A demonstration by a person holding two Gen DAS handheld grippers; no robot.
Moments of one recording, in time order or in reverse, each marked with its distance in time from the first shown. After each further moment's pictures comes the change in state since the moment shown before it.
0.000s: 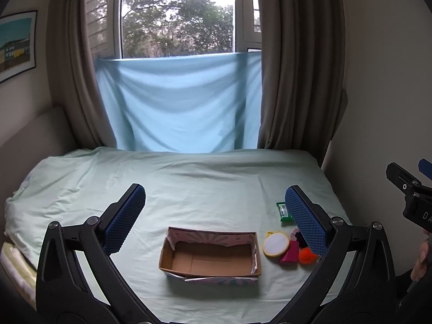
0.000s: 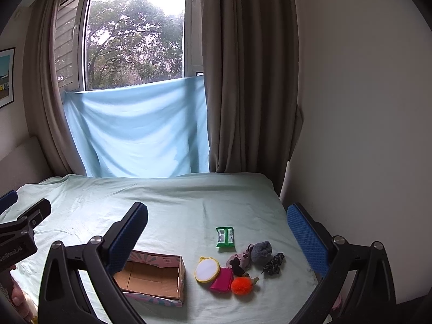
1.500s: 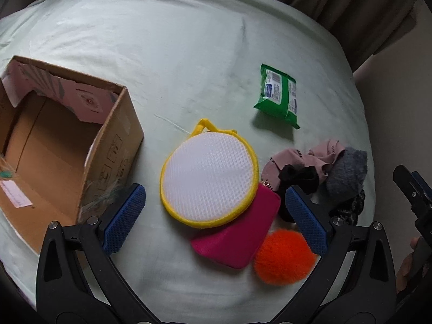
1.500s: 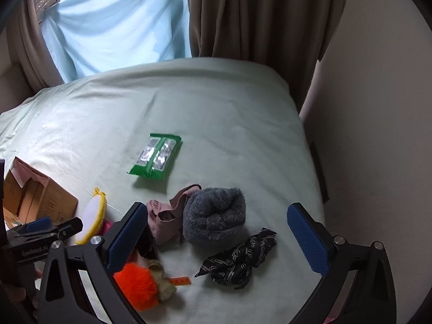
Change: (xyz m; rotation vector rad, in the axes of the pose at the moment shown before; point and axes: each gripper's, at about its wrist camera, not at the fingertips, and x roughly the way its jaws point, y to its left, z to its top) left arm 0.408 -0.206 -0.285 -0.324 0.645 -0.039; right arm 0.384 -0.179 -0.202 -0.147 0.437 0.132
